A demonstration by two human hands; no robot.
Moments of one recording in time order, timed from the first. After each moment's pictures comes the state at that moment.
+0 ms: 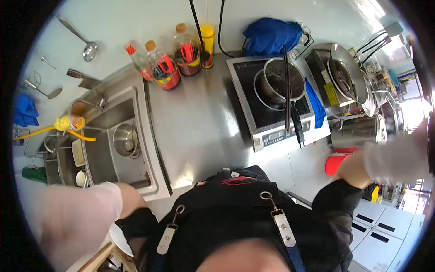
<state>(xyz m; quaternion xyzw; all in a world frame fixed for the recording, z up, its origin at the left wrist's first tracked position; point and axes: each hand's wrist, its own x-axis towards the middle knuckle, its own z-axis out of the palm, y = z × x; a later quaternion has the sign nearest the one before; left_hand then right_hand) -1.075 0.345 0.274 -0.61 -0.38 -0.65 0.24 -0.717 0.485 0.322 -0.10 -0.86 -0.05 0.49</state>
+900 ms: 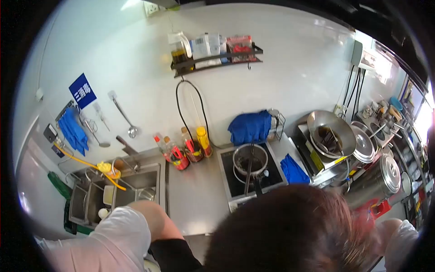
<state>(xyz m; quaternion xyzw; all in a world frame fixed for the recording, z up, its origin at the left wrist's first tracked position) -0.806 0.295 0.416 -0.72 -0.11 -0.65 0.23 -0.423 0.363 0.419 0.03 -0.80 -0.17 0.58</state>
